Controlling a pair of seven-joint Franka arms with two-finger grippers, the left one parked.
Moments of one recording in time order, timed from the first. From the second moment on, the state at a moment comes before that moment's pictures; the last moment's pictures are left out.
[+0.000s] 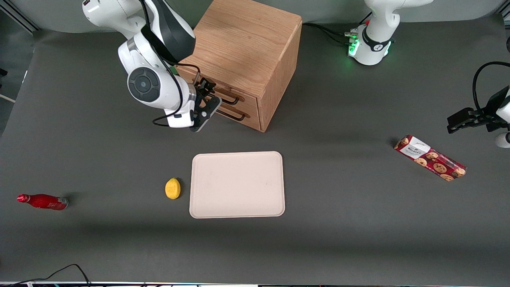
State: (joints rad) arm 0.57 0.18 -0.03 -1.82 0.30 1.69 -0.35
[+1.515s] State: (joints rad) arm 0.53 0.27 0.02 -1.85 0.30 1.78 -0.40
